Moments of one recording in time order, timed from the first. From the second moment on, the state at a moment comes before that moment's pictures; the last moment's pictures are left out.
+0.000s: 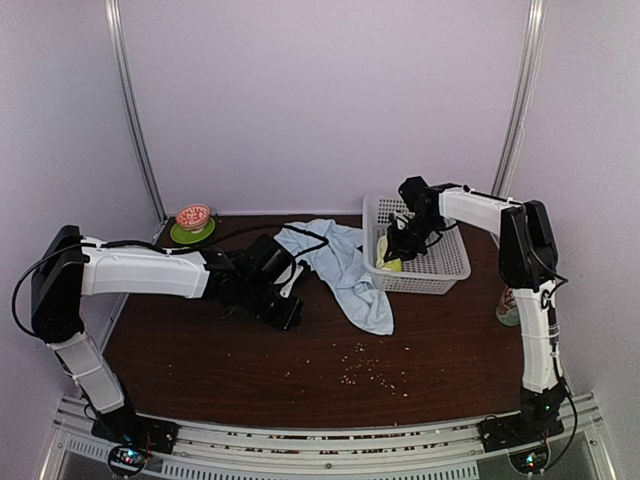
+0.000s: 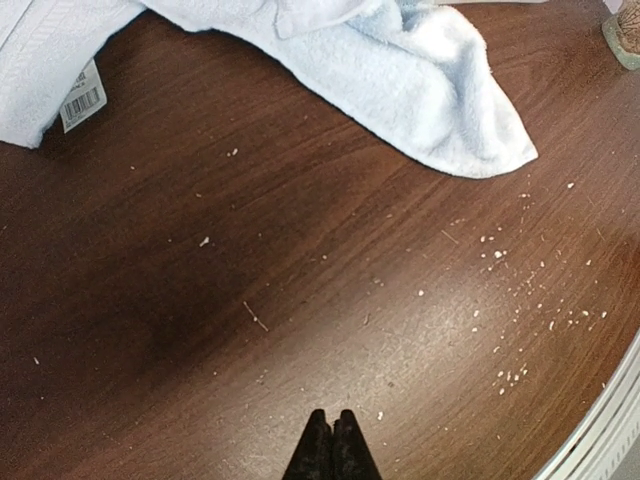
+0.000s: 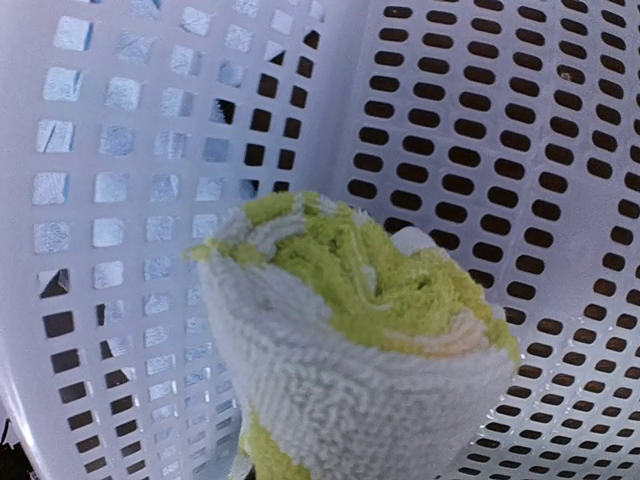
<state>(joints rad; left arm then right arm) -0.91 1.70 1.14 -0.42 0.06 -0.38 0.35 2.28 1.94 -0.86 -0.29 0.34</state>
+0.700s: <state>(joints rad) -0.91 1.75 1.15 -0.42 0.09 -0.38 0.37 2.24 1.85 -0.80 -0.37 0.34</state>
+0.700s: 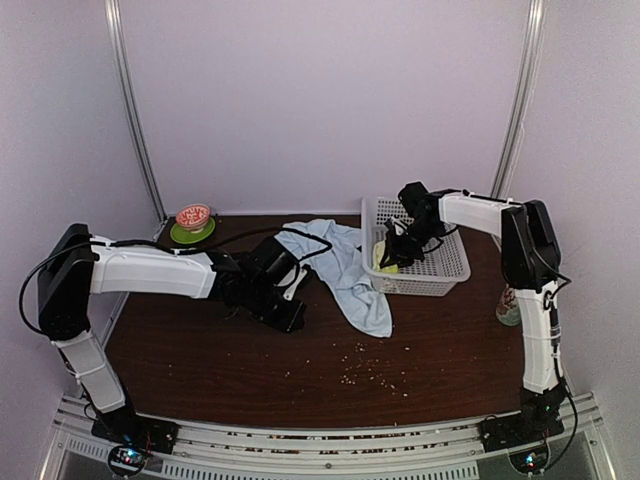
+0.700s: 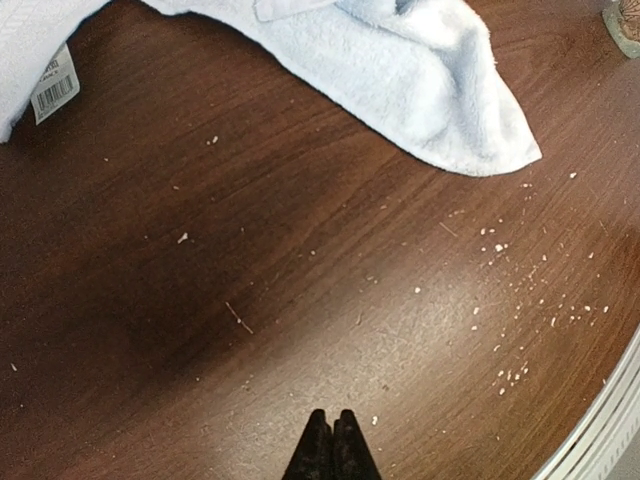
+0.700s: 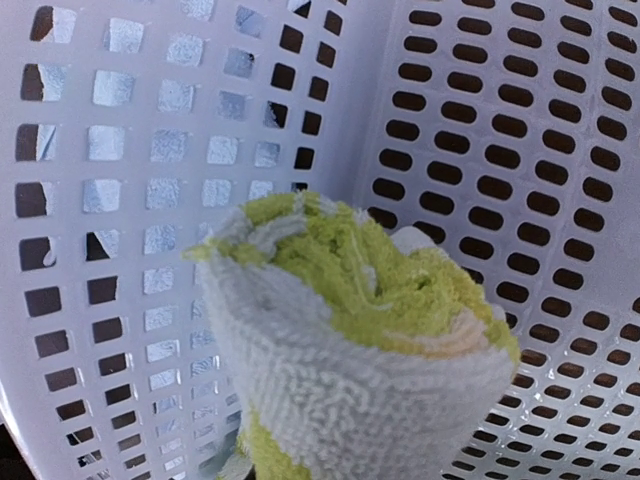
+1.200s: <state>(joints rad) -0.91 1.76 1.15 -0.42 0.10 -0.38 0.38 2.26 1.85 -0.86 -0.32 0.34</state>
